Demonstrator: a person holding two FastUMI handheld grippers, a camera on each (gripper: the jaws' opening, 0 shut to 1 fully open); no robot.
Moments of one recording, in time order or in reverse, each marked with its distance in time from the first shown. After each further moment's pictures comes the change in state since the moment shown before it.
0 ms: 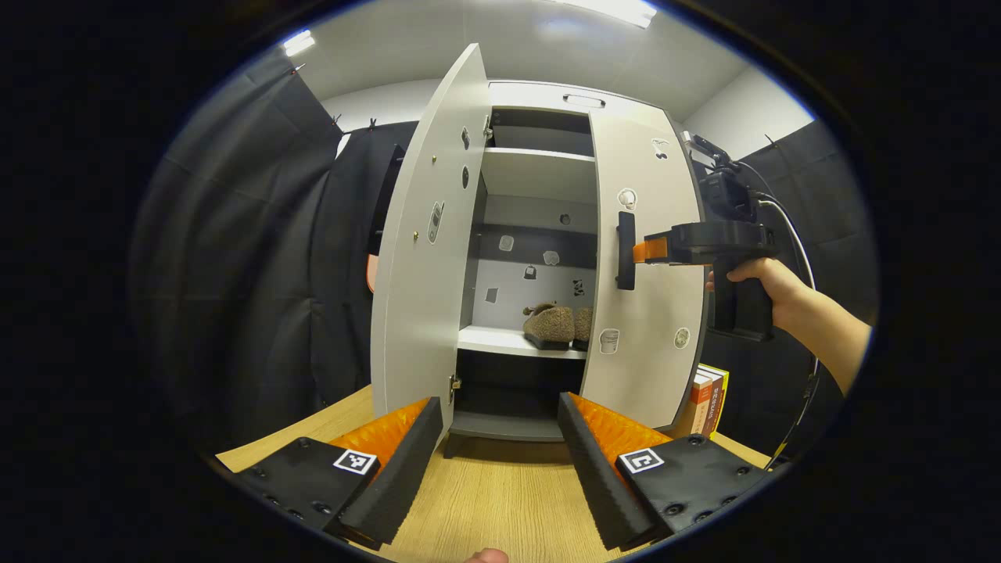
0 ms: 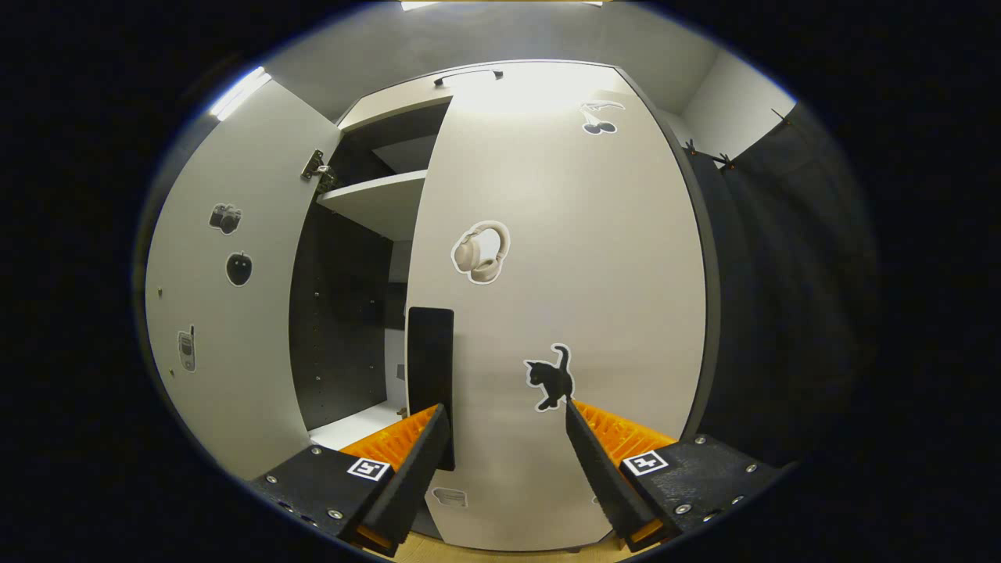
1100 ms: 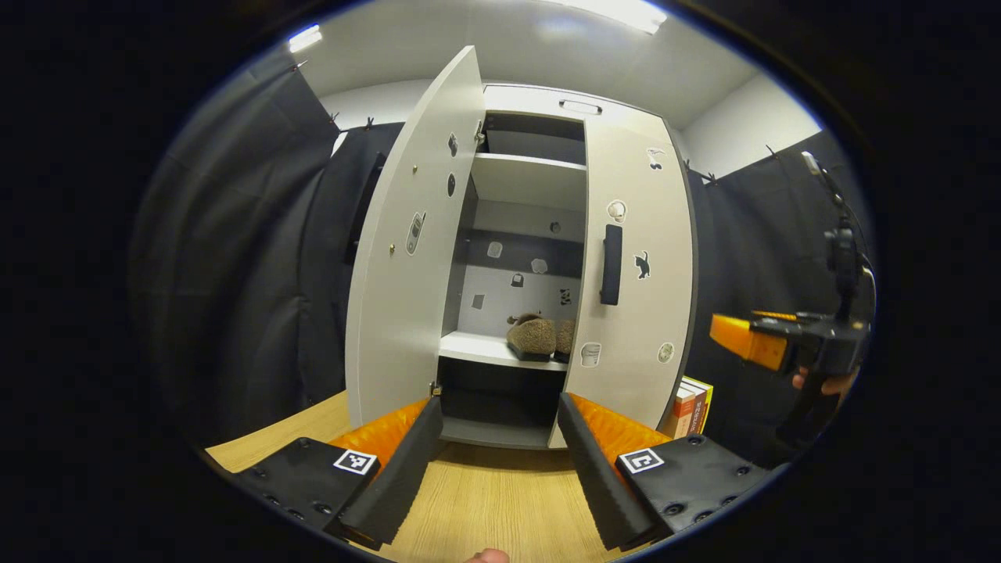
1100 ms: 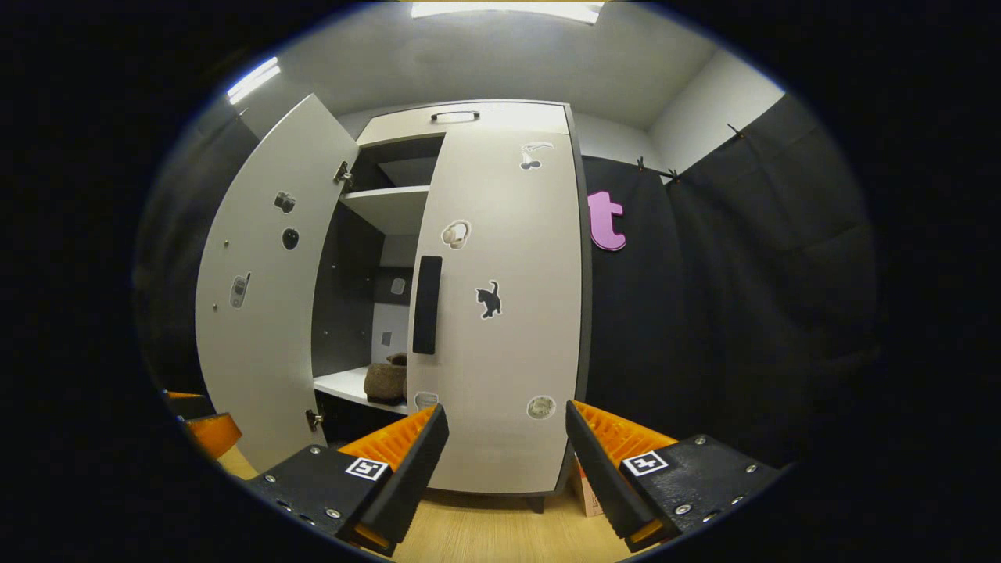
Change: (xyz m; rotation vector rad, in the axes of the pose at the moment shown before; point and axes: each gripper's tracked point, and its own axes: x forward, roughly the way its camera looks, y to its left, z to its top) left arm 0.006 -0.024 0.021 -0.038 -0.015 -0.029; right arm -0.182 -0.030 -0.074 -0.009 -0.005 -0.130
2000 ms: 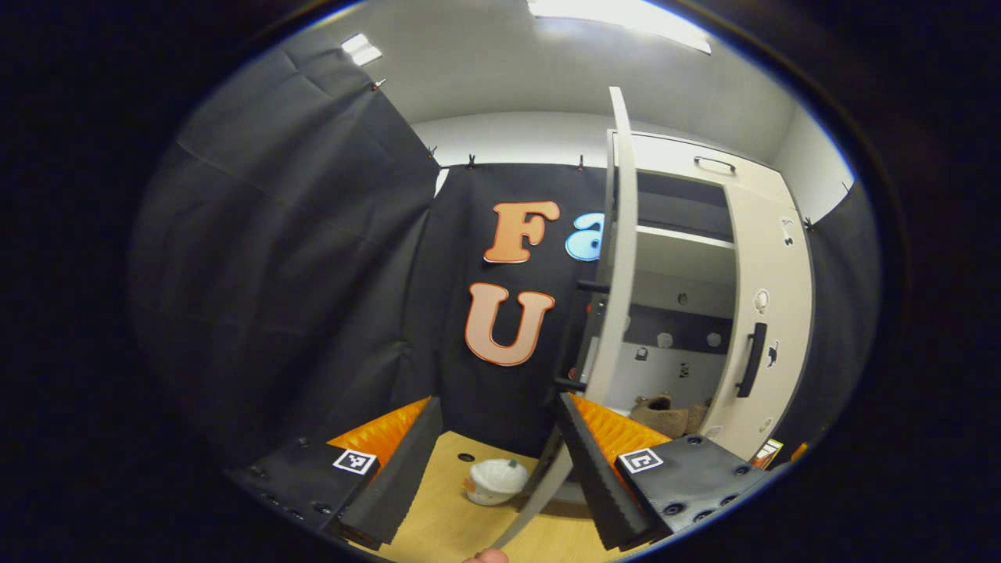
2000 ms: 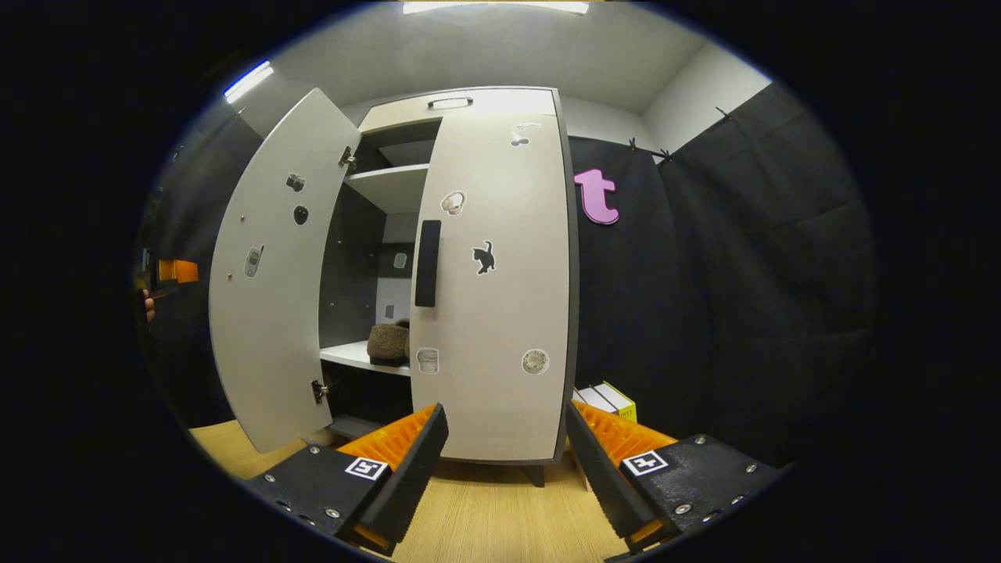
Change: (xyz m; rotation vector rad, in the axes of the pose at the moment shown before) left arm 0.024 0.200 0.136 -0.016 -0.166 0.378; right arm -0.034 -0.008 -0.039 0.022 0.050 0.020
